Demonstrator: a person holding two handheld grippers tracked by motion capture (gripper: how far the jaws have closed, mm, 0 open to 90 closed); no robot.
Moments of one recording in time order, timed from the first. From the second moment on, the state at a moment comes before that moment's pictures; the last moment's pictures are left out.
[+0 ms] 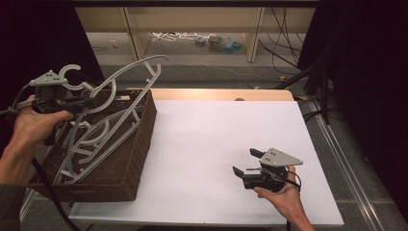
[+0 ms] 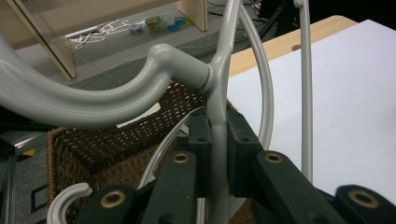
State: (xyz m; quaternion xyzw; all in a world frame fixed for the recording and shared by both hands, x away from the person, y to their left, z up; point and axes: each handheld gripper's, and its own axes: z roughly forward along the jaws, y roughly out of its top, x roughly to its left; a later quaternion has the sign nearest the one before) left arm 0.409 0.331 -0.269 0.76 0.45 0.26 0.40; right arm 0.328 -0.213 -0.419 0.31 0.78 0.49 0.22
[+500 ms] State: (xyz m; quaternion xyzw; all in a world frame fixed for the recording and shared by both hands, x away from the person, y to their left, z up) left arm 0.423 0.361 -0.301 0.76 0.48 0.27 0.34; right arm 0.329 -0.213 -0.421 0.31 0.78 0.49 0.22
